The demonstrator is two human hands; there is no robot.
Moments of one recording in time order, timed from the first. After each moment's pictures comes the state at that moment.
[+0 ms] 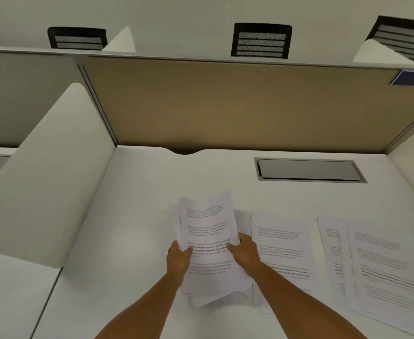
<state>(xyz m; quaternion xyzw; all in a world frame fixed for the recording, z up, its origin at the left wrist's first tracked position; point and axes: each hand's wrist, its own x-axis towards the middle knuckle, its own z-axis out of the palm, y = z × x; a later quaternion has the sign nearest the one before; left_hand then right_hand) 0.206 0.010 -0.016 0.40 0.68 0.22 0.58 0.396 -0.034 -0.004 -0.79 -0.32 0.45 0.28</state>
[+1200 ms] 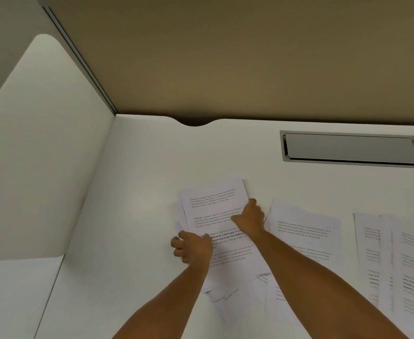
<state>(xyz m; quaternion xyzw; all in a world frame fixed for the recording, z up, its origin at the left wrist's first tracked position) 0.273 0.053 -0.041 0.34 0.86 0.04 0.39 0.421 0.084 -0.056 -0.85 -0.36 0.38 0.09</state>
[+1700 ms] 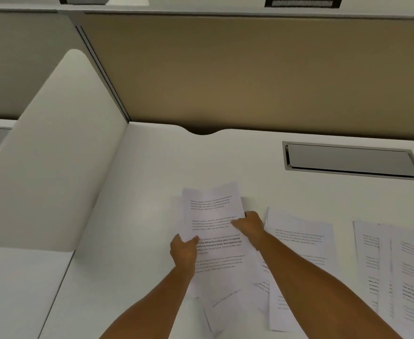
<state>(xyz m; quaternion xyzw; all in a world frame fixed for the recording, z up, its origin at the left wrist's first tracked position) 0.219 0.043 -0.036 0.24 0.78 0.26 0.52 0.410 0.072 -0.040 -0.79 -0.26 0.51 0.20</state>
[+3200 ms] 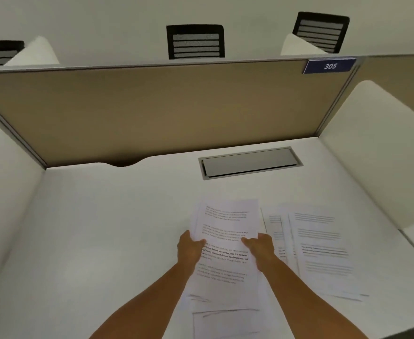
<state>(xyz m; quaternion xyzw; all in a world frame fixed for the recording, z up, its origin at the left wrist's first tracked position) 0.397 -0.019 0.004 0.49 0.58 0.17 0.63 0.574 -0.116 0.015 -0.78 -0.03 0.43 0.45</state>
